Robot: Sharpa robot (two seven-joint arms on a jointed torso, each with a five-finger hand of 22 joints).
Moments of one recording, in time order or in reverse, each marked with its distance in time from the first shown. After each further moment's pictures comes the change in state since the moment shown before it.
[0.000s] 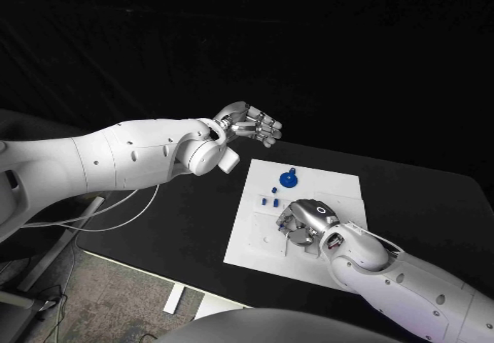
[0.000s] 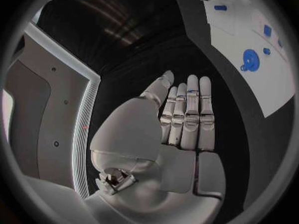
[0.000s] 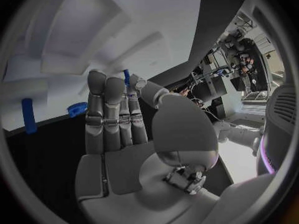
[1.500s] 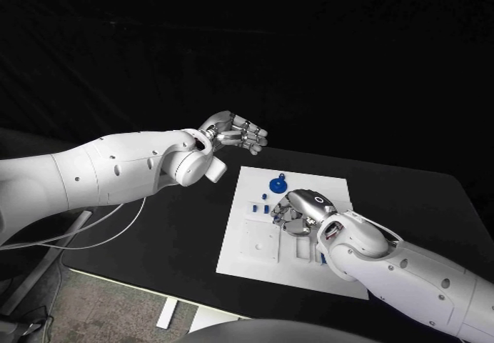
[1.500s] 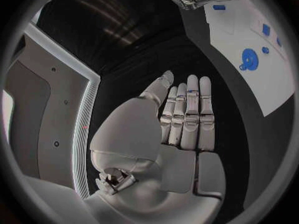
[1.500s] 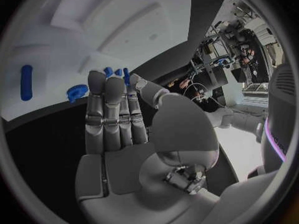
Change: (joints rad) left arm -0.002 -0.004 0.000 0.002 -0.004 -0.003 0.001; left_hand -0.004 -0.004 0.003 -0.003 0.000 0.000 0.000 0.000 0.000 0.000 0.000 0.000 0.000 0.000 0.000 0.000 0.000 0.000 0.000 0.000 0.000 0.004; right arm 0.050 -0.043 0.029 0.060 0.102 0.004 0.007; right_hand -0.001 -0.001 -0.005 0.009 -0.001 0.002 -0.001 -0.002 0.000 0.002 -0.002 -0.002 -0.001 -0.005 0.005 0.000 -0.001 -0.001 -0.002 -0.002 -0.010 0.000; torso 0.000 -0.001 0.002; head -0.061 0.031
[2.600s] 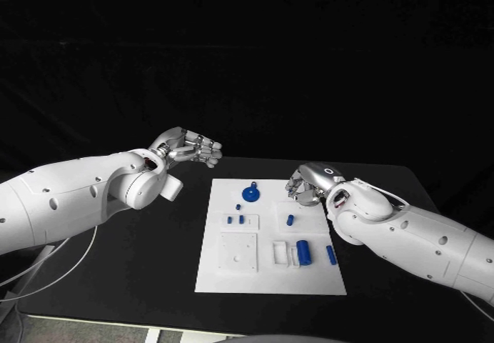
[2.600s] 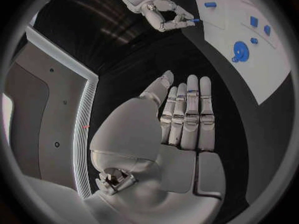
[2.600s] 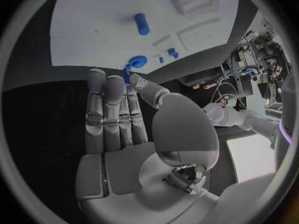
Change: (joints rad) left arm -0.004 -0.063 0.000 0.016 -0.015 0.007 -0.001; left_hand 0.000 0.000 0.000 0.000 0.000 0.000 0.000 0.000 0.000 0.000 0.000 0.000 0.000 0.000 0.000 0.000 0.000 0.000 -0.004 0.004 0.000 0.000; right arm 0.097 -0.112 0.063 -0.064 -0.030 0.017 -0.068; right_hand -0.004 -0.004 0.003 -0.003 0.004 0.001 0.000 0.004 -0.001 0.001 0.000 0.004 0.001 0.001 -0.001 0.004 -0.003 -0.010 0.000 0.000 0.000 0.000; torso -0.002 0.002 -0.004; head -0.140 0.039
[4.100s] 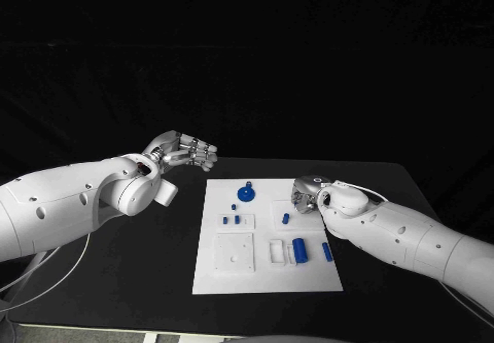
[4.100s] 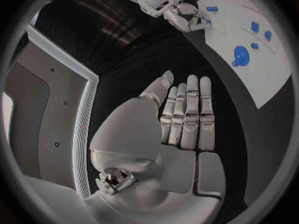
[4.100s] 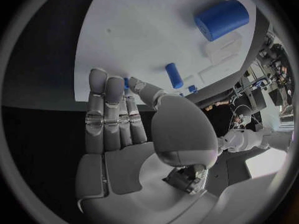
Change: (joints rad) left arm -0.003 -0.003 0.000 0.027 -0.003 -0.005 -0.001; left_hand -0.004 0.004 0.003 0.003 0.000 0.000 0.000 0.000 0.000 0.000 0.000 0.000 0.000 -0.004 0.004 0.000 0.000 0.000 0.000 0.000 0.000 0.007; right arm 0.007 0.135 -0.033 -0.300 -0.068 0.210 -0.030; right_hand -0.012 -0.009 -0.015 0.023 0.016 -0.095 0.027 0.000 -0.003 -0.105 0.031 0.007 -0.001 -0.038 0.035 0.015 -0.008 0.040 0.000 0.039 -0.039 -0.031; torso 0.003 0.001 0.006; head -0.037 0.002
